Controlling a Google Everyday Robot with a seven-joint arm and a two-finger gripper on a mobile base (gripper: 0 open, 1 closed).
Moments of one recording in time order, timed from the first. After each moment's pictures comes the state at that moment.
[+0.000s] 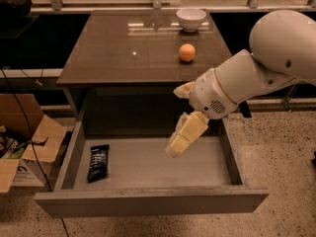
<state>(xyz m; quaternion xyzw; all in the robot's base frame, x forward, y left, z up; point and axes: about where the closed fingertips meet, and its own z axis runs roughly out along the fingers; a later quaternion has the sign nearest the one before) 0.466 -0.039 0.861 -0.59 0.72 0.25 0.27</state>
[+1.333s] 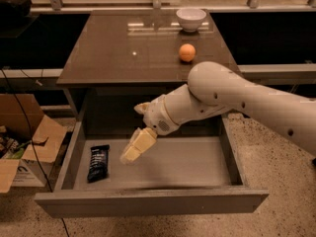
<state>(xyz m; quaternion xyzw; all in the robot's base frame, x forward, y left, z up) 0.506 0.071 0.771 -0.58 0.68 0.32 0.30</state>
